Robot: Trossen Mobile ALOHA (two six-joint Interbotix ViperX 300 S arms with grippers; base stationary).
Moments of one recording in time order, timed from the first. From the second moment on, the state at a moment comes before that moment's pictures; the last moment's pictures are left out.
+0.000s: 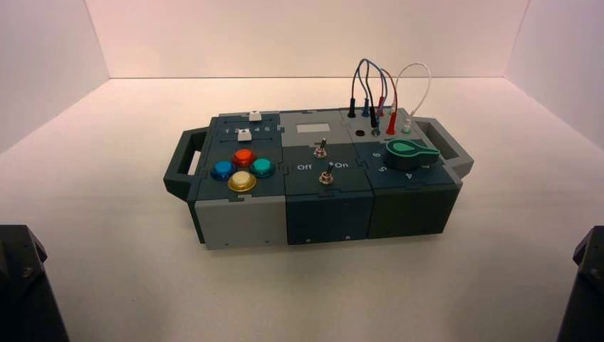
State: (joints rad) left arm -0.05 -0.94 1.17 -0.01 -0.21 0.00; right arm 0.02 -0.90 1.17 0.07 -0.21 0.00
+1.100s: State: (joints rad) left arm -0.19 -0.94 1.02 -0.03 0.37 -0.01; right arm 0.04 -0.93 1.07 0.11 0.20 0.00
